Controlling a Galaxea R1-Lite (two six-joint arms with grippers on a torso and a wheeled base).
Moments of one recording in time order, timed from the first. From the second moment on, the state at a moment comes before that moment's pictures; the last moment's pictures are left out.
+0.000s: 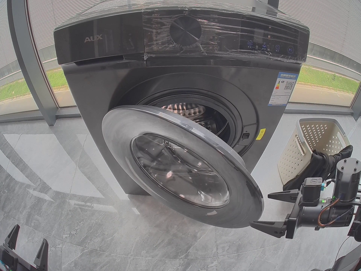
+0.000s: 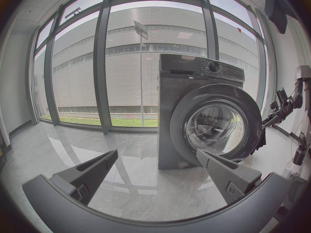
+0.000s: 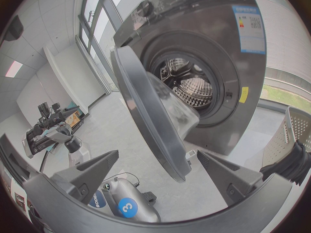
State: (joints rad) left arm -0.01 0.02 -0.02 0.00 0.01 -0.01; right arm 0.55 1.41 -0.25 -0.74 0.29 0.04
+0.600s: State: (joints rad) left arm -0.01 0.02 -0.02 0.00 0.01 -0.01; right arm 0.35 1.37 -0.32 -0.75 0.23 0.06
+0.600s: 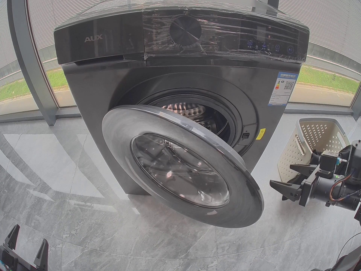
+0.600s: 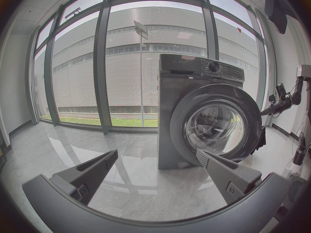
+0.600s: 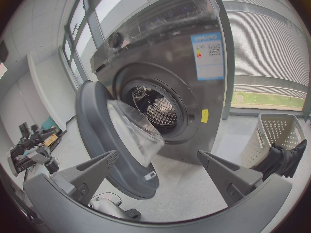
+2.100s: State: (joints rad) left arm -0.01 0.02 -0.02 0.00 0.01 -0.01; right arm 0.60 2.02 -0.67 -0.92 0.11 0.19
